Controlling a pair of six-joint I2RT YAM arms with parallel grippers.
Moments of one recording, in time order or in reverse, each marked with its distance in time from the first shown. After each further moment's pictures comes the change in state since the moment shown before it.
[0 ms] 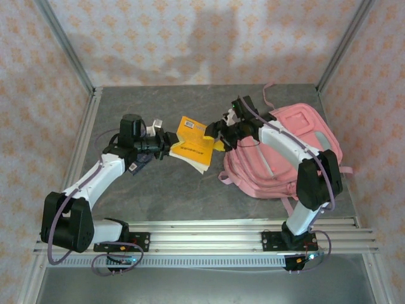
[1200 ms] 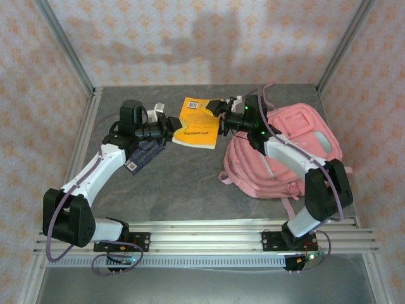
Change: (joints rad) left arm -0.034 0.047 0.187 -0.047 -0.042 0.055; right arm -0.014 -0.125 -0.222 0.866 -0.028 0.600
